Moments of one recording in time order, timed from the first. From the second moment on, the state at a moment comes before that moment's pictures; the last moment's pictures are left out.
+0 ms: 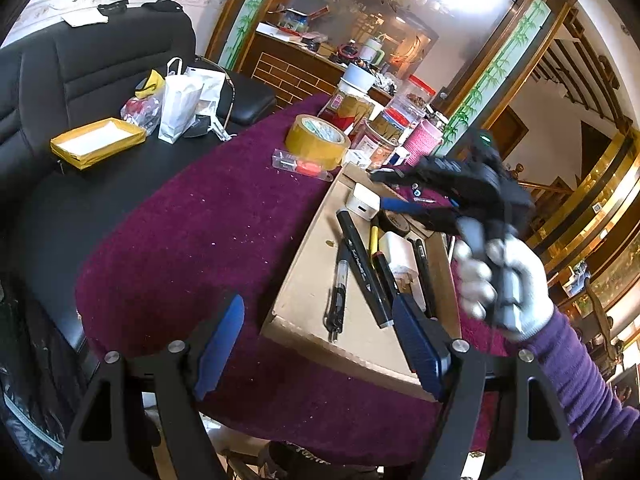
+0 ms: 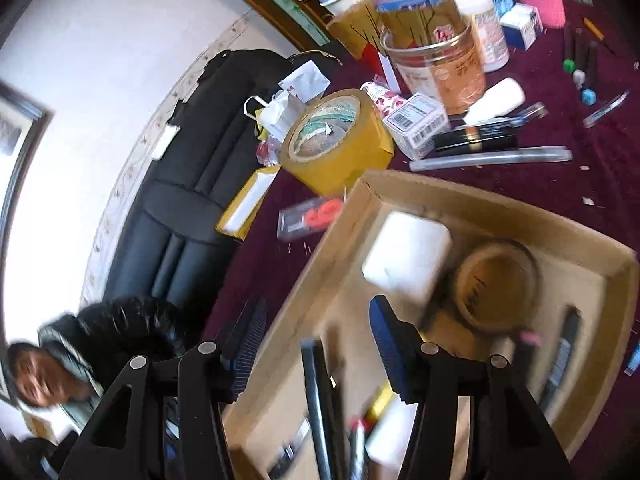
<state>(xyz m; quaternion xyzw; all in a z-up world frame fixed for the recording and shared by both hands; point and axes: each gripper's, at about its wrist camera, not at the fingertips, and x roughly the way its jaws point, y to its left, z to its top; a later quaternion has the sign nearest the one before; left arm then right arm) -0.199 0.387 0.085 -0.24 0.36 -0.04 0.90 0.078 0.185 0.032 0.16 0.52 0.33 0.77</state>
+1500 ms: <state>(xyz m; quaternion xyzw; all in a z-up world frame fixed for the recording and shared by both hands) -0.209 0.371 0.075 -0.26 0.37 -0.04 0.89 -0.083 0.203 0.013 -0.19 0.51 0.33 0.77</state>
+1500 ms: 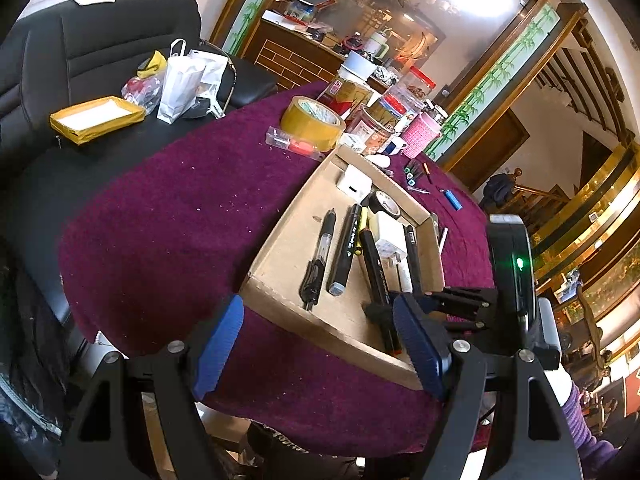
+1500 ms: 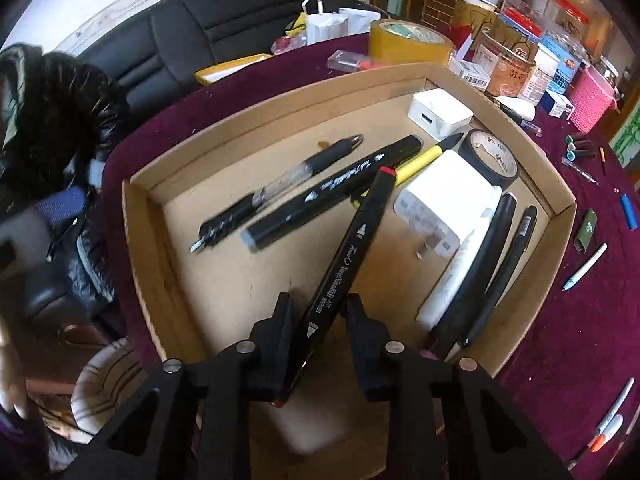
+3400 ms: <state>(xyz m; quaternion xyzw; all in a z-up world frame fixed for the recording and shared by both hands) -0.097 -0.060 0.059 0.13 0.43 -0.19 0.87 -0.067 -0.293 0.023 0.27 0.31 -0.02 0.91</state>
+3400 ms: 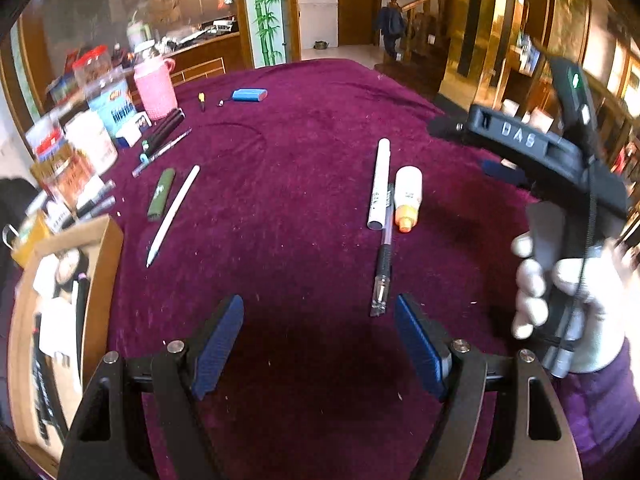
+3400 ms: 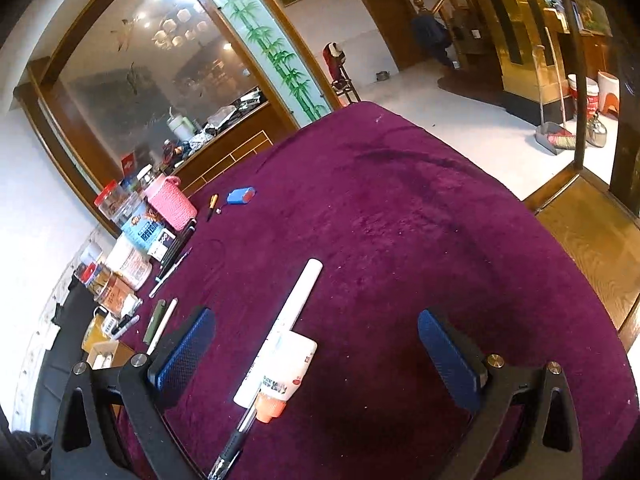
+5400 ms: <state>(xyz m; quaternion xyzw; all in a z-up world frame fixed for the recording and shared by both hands) 0.056 -0.170 0.007 0.16 0.46 -0.25 0.84 -0.064 -0.326 0.003 0.35 0.33 -0.05 0.88</state>
